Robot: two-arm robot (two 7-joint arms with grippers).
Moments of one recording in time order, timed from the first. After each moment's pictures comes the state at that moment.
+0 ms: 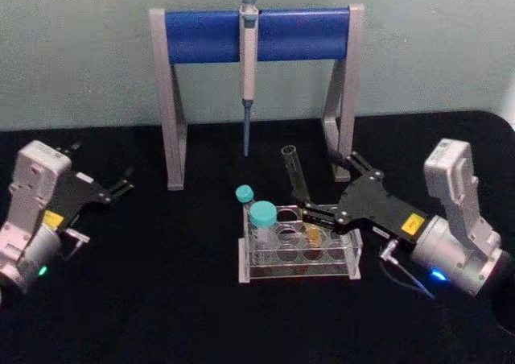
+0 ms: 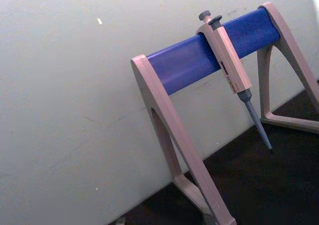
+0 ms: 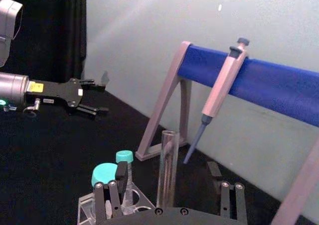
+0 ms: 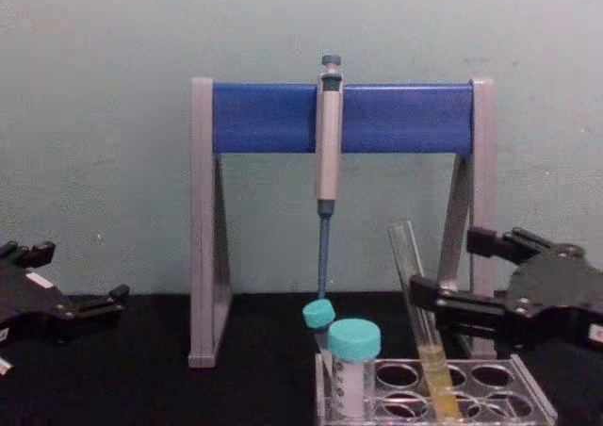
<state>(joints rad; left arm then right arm) -0.20 0.60 0.45 -1.41 -0.25 -0.12 0.03 0.20 0.54 -0.48 -1.50 0.40 -0.22 0.45</state>
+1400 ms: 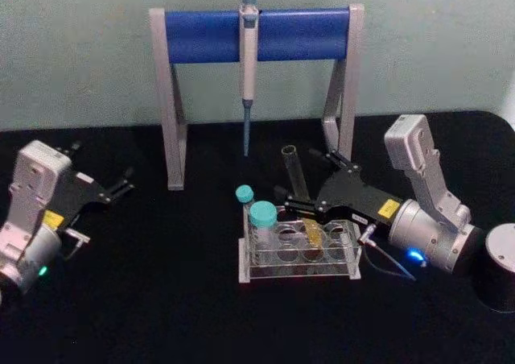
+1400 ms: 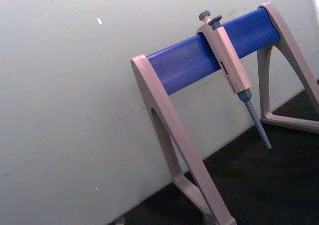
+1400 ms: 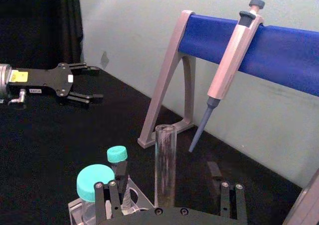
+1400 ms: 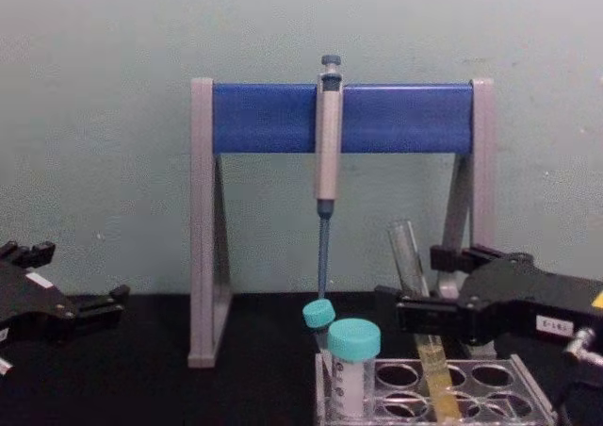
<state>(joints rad) -0.20 0.60 0.45 -1.41 -0.25 -0.12 0.03 0.28 0.44 -0.45 -1.43 0.35 -0.03 0.51</state>
